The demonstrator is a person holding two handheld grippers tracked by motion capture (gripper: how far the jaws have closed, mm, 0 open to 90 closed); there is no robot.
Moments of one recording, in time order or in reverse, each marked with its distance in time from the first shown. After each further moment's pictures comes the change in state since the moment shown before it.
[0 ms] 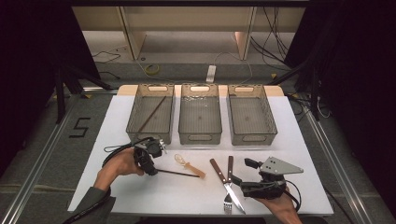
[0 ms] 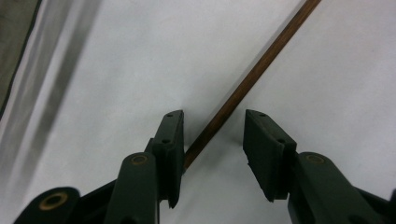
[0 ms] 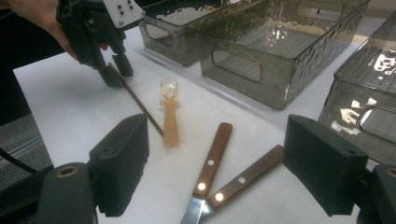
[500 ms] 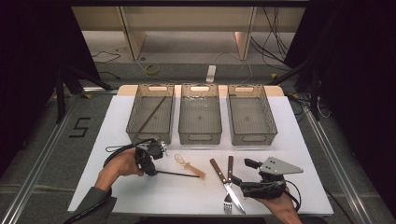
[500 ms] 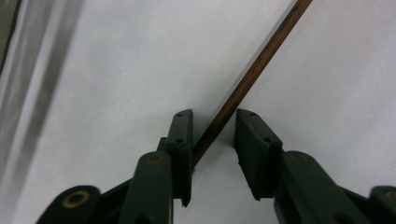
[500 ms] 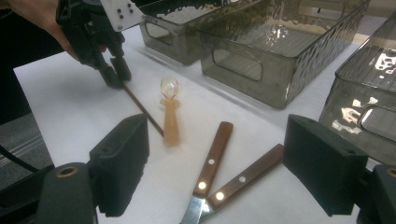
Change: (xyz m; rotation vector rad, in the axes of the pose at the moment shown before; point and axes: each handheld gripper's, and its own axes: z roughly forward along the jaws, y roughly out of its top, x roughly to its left) left arm -0.004 0.001 0.001 0.015 -0.010 0.029; right arm 0.000 0.000 0.000 0.003 0.002 0.000
